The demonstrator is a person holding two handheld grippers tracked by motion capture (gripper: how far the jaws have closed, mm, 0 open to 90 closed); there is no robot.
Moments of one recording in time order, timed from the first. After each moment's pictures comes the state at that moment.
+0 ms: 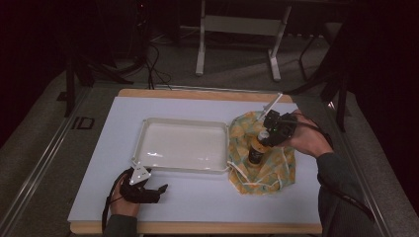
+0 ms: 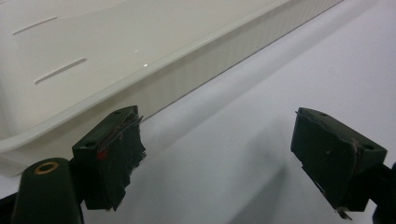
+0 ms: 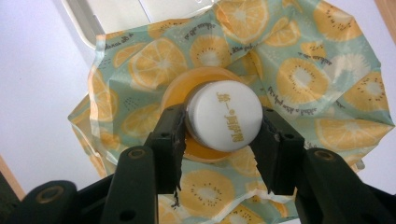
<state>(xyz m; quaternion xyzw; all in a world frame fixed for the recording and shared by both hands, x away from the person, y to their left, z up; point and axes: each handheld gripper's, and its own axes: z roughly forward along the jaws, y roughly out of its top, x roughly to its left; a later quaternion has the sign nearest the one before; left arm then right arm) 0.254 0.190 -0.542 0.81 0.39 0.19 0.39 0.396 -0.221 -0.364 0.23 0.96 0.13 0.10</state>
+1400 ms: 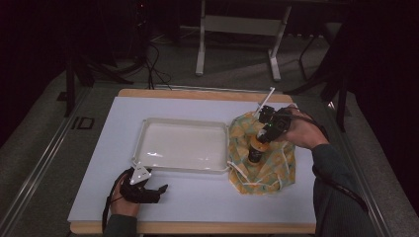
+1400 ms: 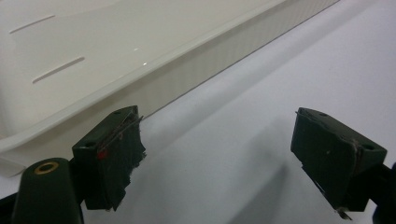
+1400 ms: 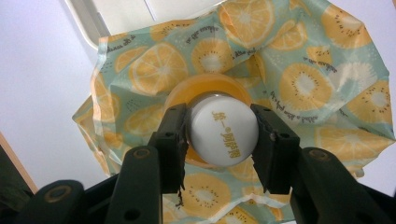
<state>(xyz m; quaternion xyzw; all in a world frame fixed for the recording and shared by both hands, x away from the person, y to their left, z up) 0.254 0.190 -0.542 0.82 0.39 0.18 0.38 0.411 -0.208 -0.359 0.21 0.97 0.10 0.08</state>
